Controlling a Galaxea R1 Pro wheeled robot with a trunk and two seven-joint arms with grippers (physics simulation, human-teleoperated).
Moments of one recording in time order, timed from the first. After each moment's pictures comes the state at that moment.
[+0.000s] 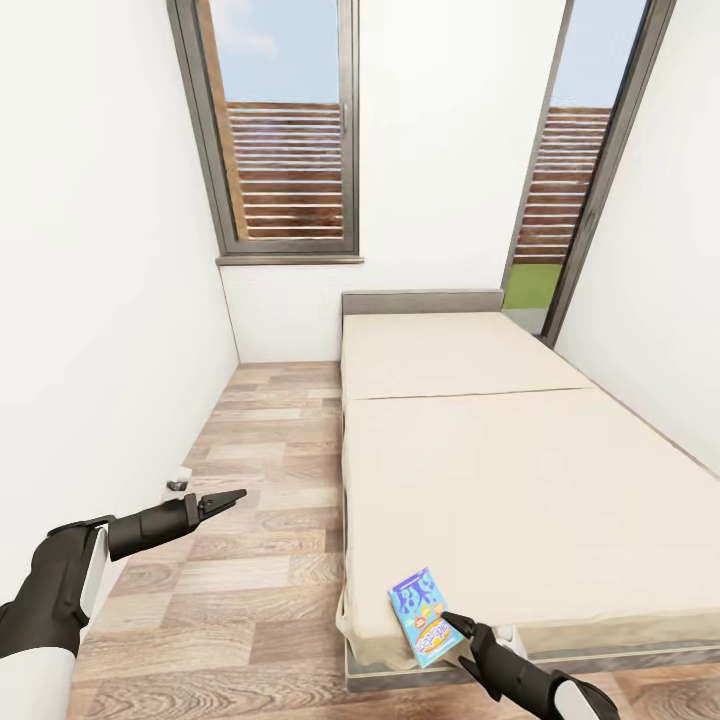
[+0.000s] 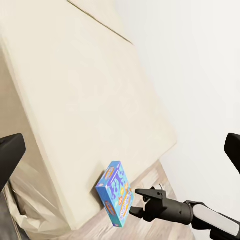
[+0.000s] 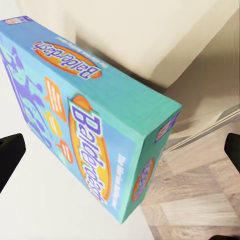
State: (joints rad) left arm -0.55 0.16 0.44 -1.07 -0.04 0.89 -1.32; right arm -0.38 -0.07 -0.28 -0.46 -0.62 0.61 0.63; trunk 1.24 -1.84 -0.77
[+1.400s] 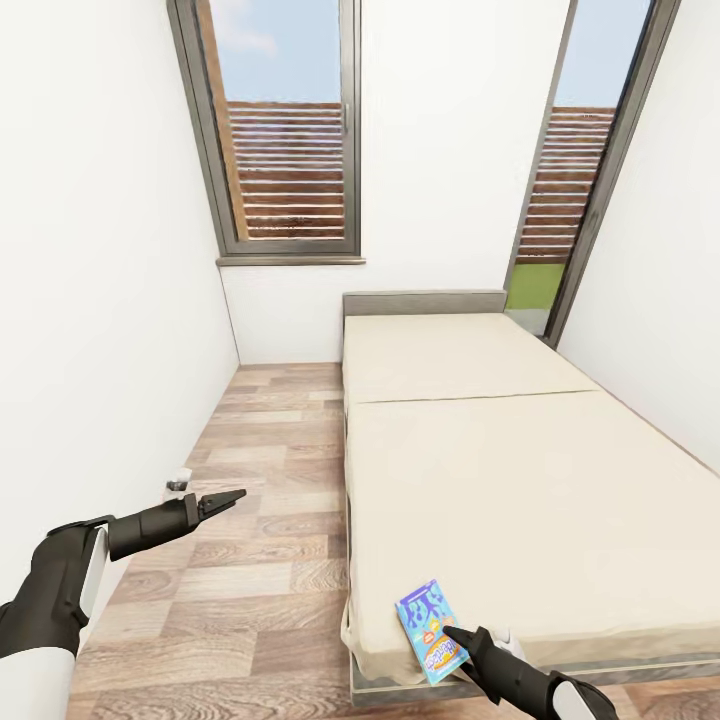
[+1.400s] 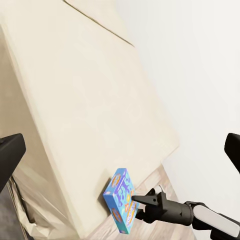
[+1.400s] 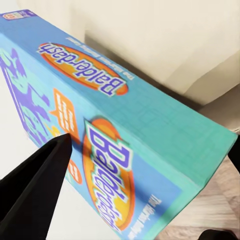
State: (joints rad) left arm -0.55 0.16 0.44 -1.07 -0.04 0.89 -1.32; right arm -0.38 -0.07 -0.28 -0.47 -0.58 0.61 0.64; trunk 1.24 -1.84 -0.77
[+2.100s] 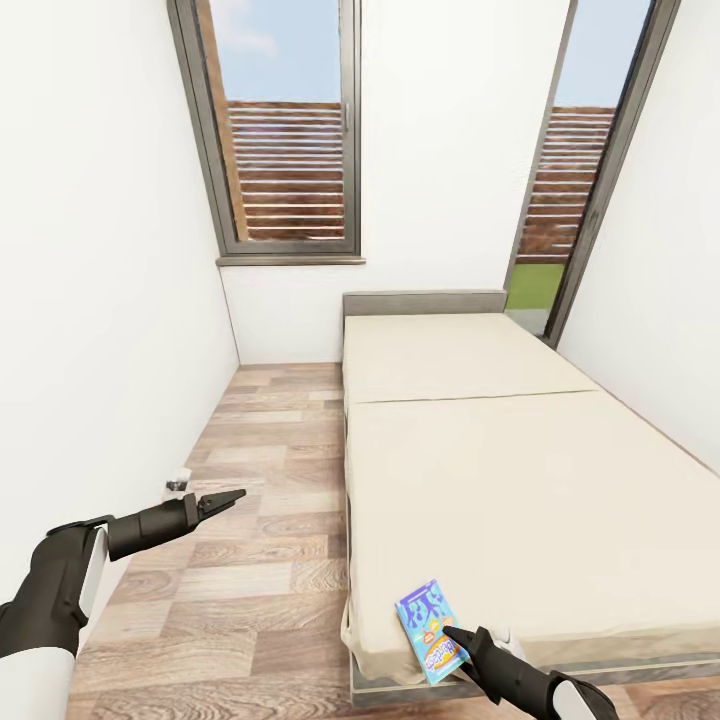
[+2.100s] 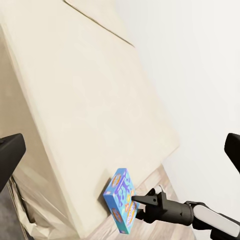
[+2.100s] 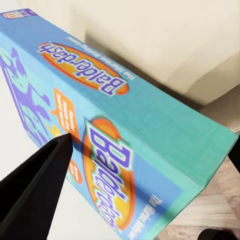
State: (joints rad) left arm -0.55 0.16 0.44 -1.07 -0.04 0.89 -1.32; right arm -0.38 -0.07 -0.28 -0.47 -0.58 0.62 0.64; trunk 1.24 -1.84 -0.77
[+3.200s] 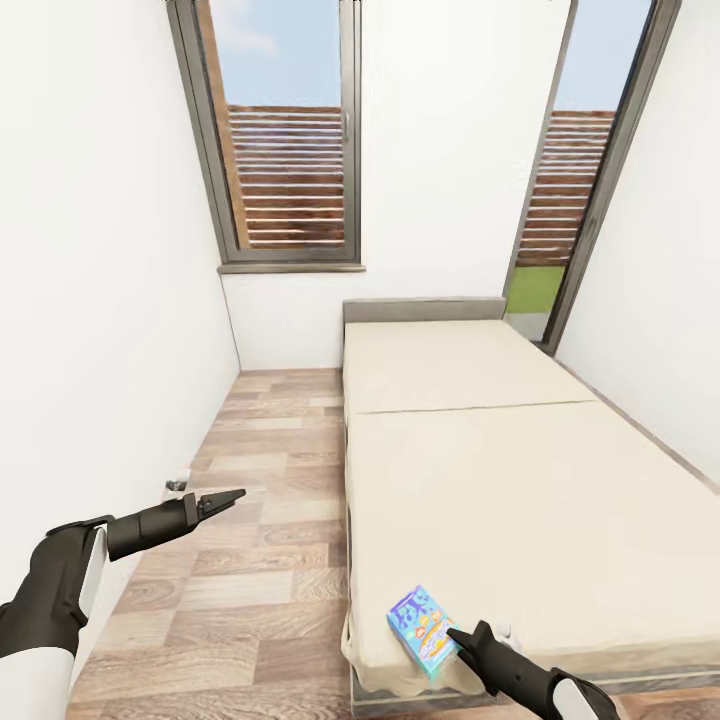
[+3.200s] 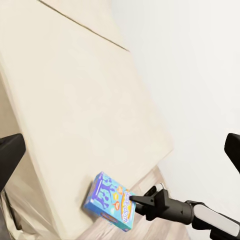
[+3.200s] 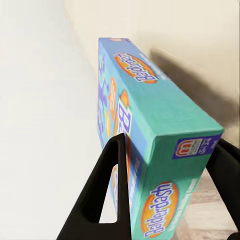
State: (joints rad) left arm -0.55 0.16 0.44 -1.07 -0.04 0.89 -1.32; right arm -0.38 -0.07 -0.28 -0.47 -0.61 0.62 0.67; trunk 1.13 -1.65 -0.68
